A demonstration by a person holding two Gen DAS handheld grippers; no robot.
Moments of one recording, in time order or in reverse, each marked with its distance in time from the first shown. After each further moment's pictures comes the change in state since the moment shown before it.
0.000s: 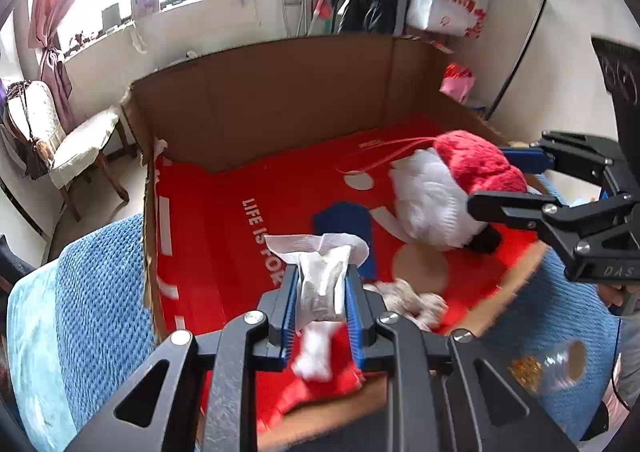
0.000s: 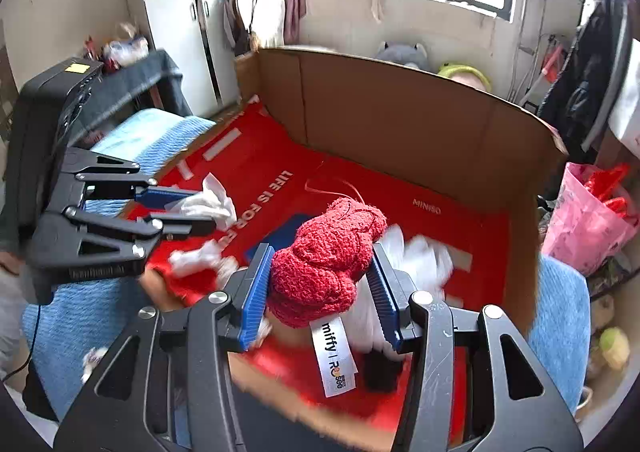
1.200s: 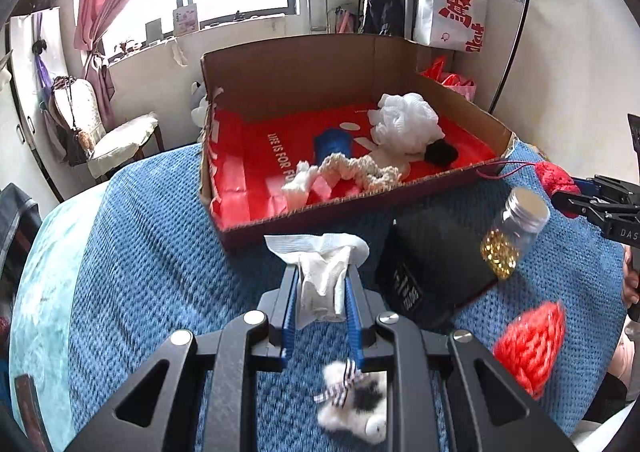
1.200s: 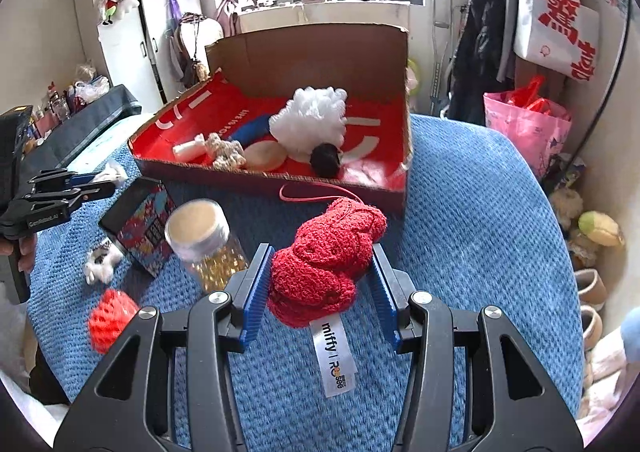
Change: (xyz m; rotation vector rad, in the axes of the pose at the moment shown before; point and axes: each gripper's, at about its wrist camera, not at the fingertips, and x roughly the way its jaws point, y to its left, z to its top) left arm -0.084 -0.044 -0.147 -0.036 -0.144 0.098; right arm -0.116 0.004 -0.187 0.215 -0.115 -0.134
